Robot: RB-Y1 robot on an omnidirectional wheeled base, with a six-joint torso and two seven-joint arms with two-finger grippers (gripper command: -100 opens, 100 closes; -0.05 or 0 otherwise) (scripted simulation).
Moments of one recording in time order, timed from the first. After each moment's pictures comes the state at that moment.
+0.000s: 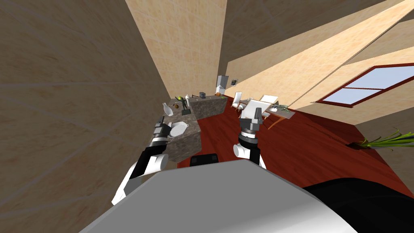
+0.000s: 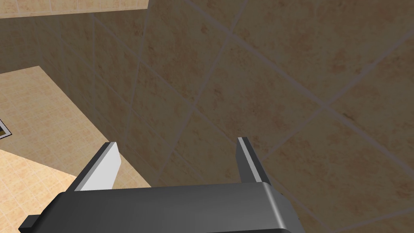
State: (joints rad) left arm 0.50 0.14 0.05 -2.29 0.08 -0.07 0.08; right arm 0.50 0.04 -0.05 -2.33 -0.01 -0.60 -0.08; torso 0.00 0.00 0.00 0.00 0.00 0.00
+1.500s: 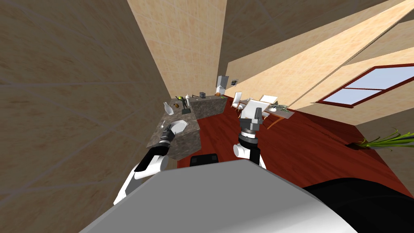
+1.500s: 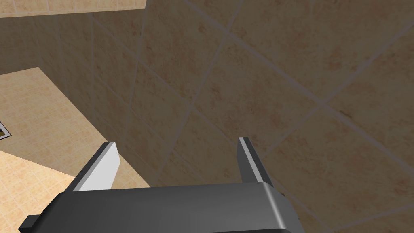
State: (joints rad) left arm 0.53 0.13 0.05 -2.24 0.14 0.29 0.09; right arm 0.50 0.04 -0.05 -2.33 -0.01 -0.60 -0.08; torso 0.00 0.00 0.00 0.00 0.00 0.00
